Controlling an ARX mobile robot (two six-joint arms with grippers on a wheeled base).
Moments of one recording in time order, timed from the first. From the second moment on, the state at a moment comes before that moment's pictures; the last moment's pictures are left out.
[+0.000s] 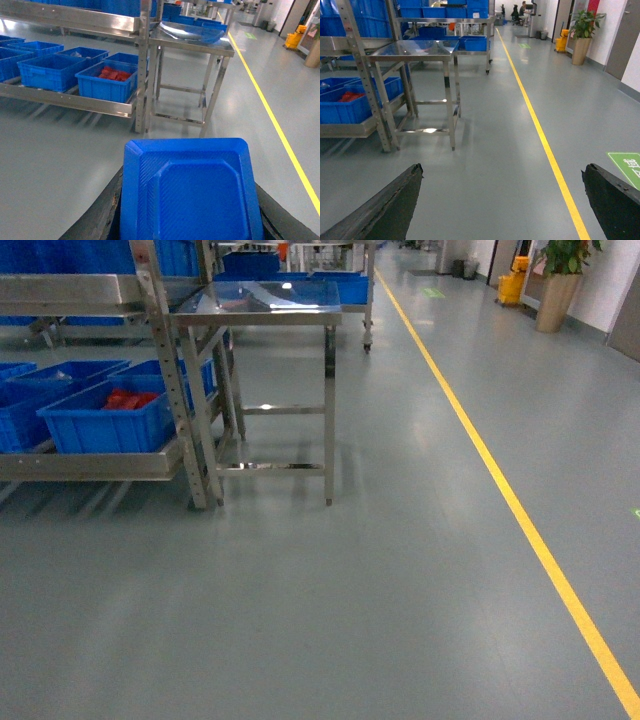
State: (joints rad) left arm -0.06 0.23 0.31 -0.19 -0.19 -0.11; right arm 0.00 0.01 0.01 0.00 0.00 0.00
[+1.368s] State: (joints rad) left arm -0.06 0.23 0.31 -0.18 -0.19 -0.11; right arm 0.00 0.01 0.01 0.00 0.00 0.00
